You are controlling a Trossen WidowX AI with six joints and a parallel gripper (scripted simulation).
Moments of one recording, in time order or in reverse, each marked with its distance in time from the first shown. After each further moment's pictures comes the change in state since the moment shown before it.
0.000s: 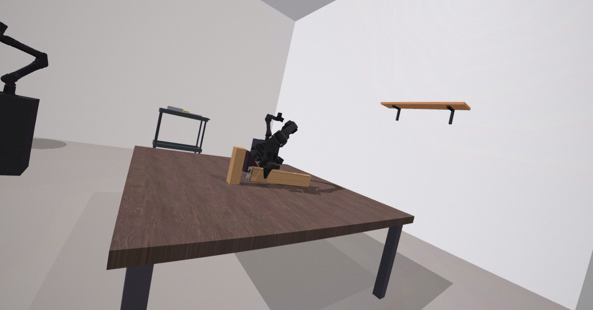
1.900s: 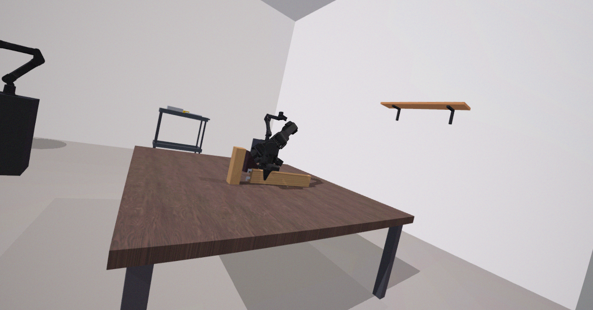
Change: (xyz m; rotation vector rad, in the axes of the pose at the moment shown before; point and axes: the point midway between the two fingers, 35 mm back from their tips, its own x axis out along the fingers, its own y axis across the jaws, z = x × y) arm 0.009 0.000 0.000 0.000 0.000 0.000
